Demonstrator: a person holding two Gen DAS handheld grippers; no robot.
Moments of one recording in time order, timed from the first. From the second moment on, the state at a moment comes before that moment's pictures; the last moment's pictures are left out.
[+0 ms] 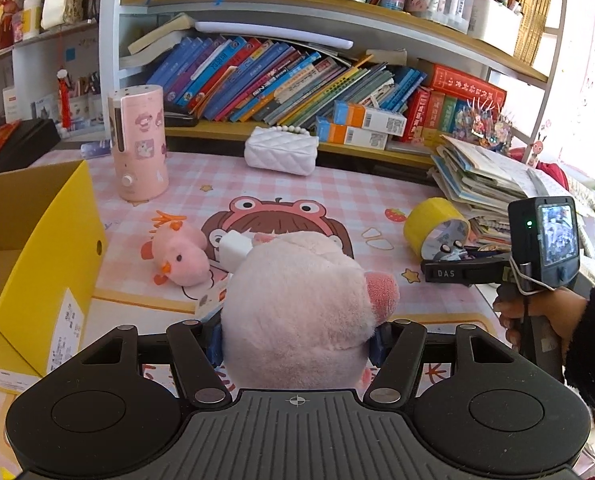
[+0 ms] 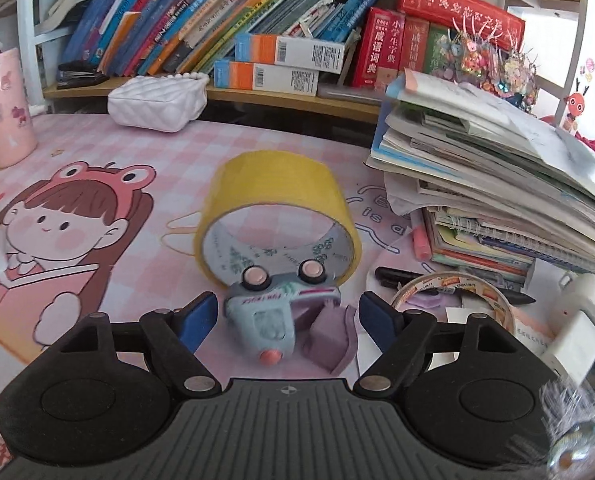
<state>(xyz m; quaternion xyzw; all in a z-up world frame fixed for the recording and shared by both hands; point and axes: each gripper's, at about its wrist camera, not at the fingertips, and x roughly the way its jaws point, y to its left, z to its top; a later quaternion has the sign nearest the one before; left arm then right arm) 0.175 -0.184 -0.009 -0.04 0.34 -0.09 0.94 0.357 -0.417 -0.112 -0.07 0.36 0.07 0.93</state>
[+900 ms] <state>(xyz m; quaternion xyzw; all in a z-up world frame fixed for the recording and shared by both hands) 0.118 -0.120 0.016 -0.07 0.29 -0.10 0.95 0.206 -0.341 -0.023 0.06 0.36 0.07 0.93</state>
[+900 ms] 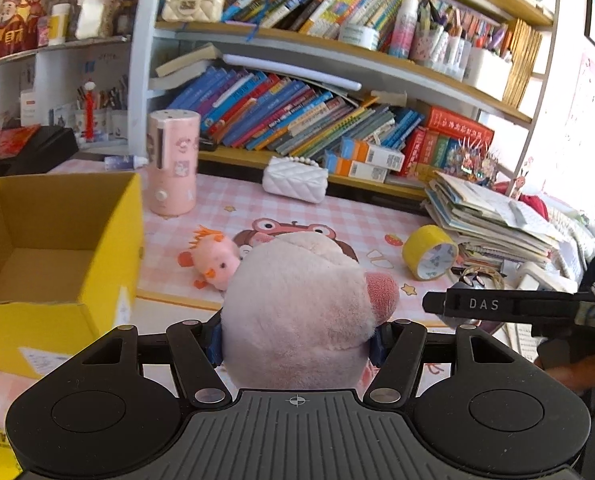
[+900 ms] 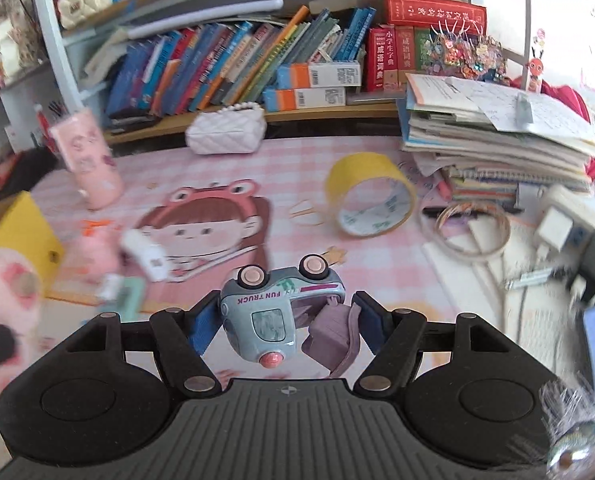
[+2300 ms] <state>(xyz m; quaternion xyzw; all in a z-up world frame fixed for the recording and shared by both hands) -0.052 0.103 0.001 -0.11 0.32 0.01 0.94 -0.014 -0.088 -0.026 -0.02 0.38 0.19 0.91</state>
